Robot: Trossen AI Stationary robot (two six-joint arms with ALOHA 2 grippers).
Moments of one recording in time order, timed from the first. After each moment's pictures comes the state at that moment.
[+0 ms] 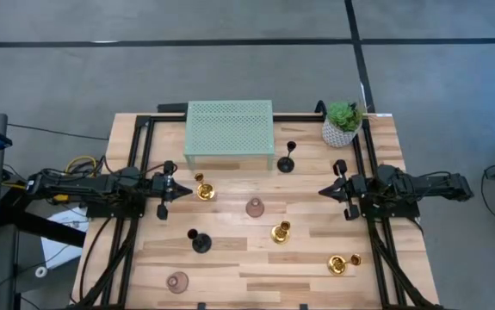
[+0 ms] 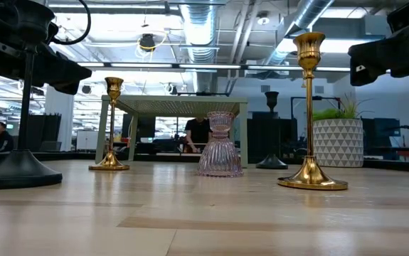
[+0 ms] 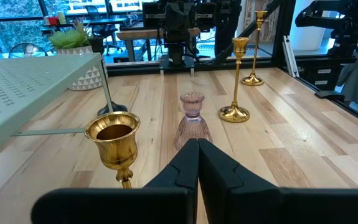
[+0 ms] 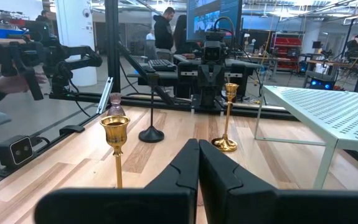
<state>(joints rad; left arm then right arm) -0.06 0.02 0.01 0.05 -0.01 0.09 0.06 0.01 0.00 0.03 -0.08 -0.05</state>
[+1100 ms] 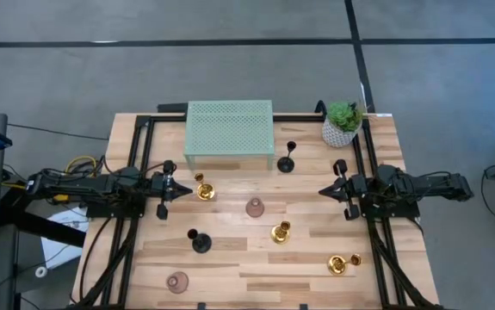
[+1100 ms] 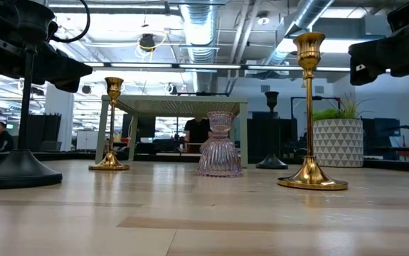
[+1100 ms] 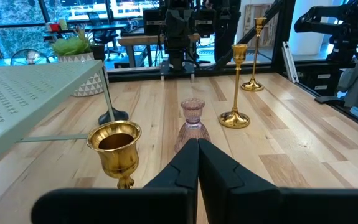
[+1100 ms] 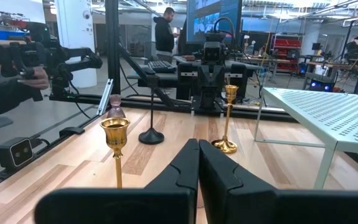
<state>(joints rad) -0.05 0.02 0.01 0.08 -0.01 0.10 0.06 0.01 0.00 0.03 -0.08 -0.05</state>
